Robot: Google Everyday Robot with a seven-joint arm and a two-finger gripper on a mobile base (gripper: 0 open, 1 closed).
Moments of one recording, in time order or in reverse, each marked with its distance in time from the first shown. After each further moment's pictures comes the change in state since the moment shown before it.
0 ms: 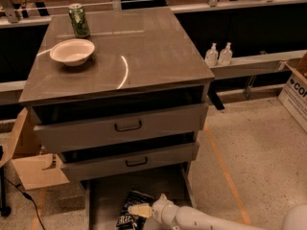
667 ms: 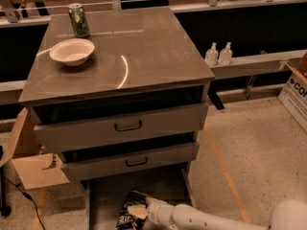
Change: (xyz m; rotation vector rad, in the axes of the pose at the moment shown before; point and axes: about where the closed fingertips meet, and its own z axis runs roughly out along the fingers) arm 0.022 0.017 0.024 -0.101 0.062 -0.045
